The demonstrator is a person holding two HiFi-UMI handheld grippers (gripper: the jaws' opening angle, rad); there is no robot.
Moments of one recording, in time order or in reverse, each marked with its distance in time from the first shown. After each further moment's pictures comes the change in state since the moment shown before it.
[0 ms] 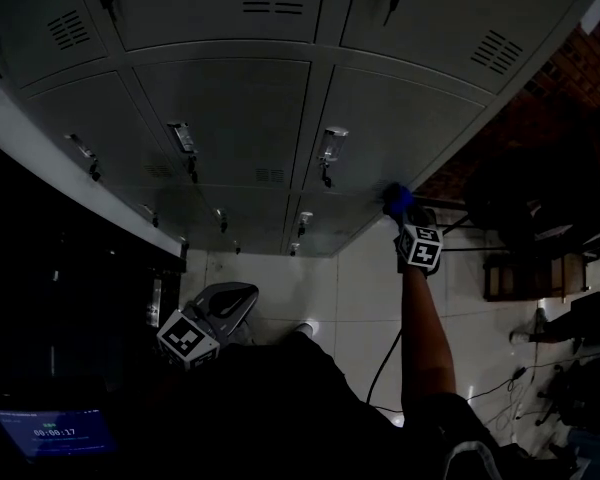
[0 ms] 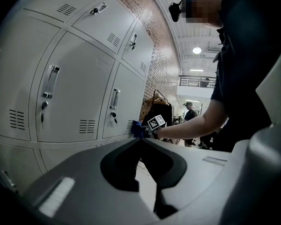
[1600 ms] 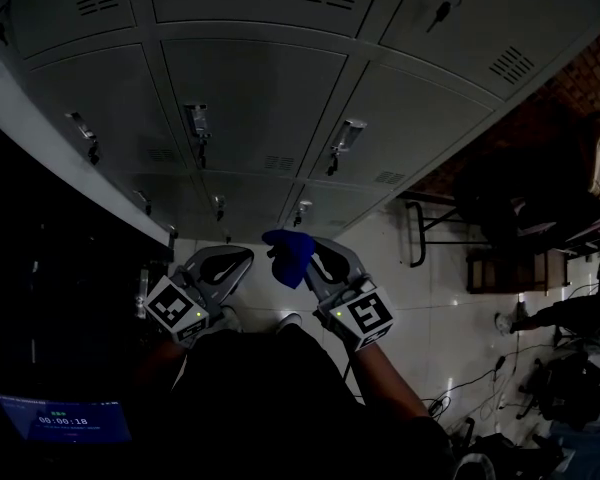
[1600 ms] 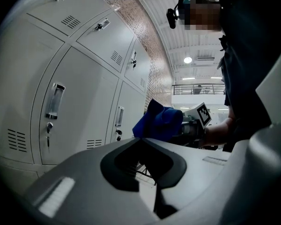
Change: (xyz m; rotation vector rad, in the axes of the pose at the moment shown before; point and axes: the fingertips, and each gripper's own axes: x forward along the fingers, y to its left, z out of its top) left arm -0.027 0.046 0.040 0.074 -0.154 -0.042; right arm -0.196 0.344 0.109 -0.059 -0.272 0.642
